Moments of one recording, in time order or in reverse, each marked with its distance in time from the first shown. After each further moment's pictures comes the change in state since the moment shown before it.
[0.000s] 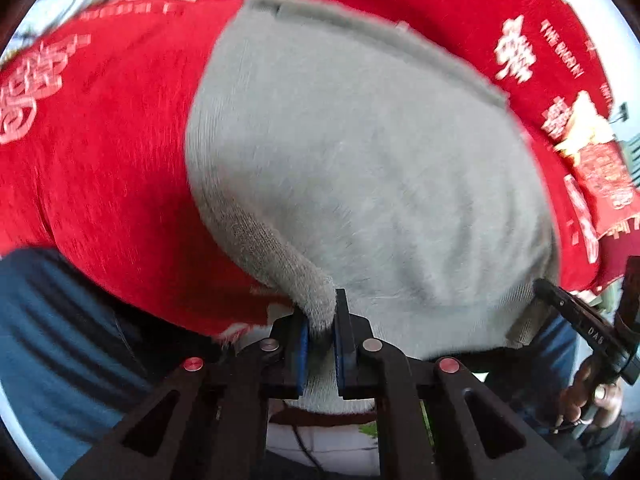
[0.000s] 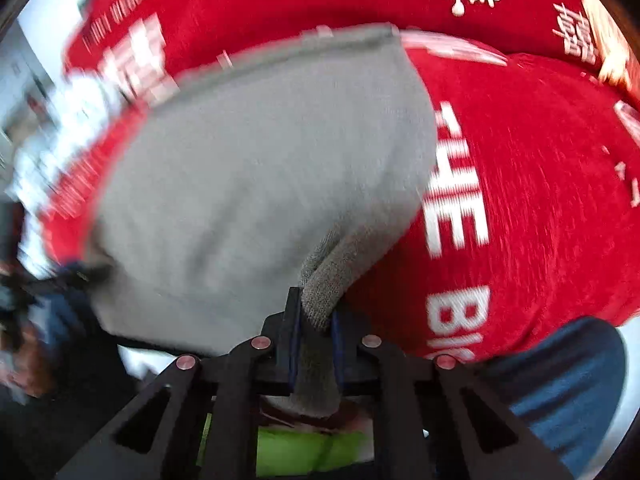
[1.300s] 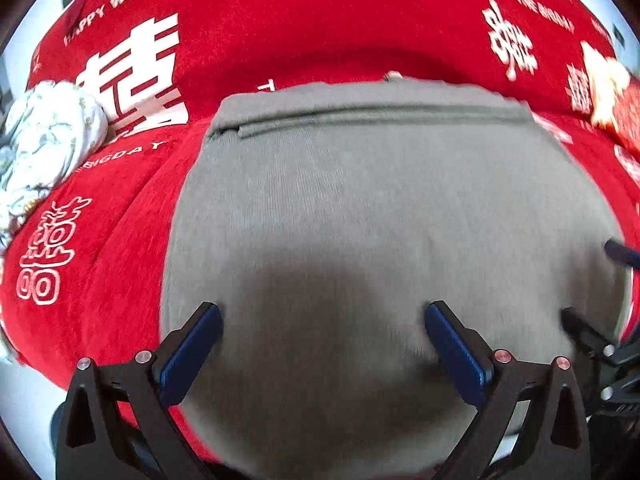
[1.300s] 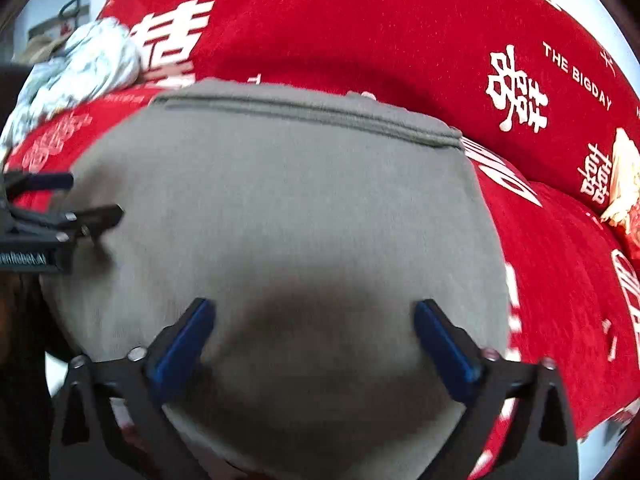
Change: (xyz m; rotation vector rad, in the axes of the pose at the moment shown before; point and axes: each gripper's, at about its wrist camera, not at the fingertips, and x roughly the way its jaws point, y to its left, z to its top) left arm 0.038 -0.046 0.036 0.278 -0.256 0.341; right arm 0.070 0.065 0.038 -0.375 -0.129 -0.255
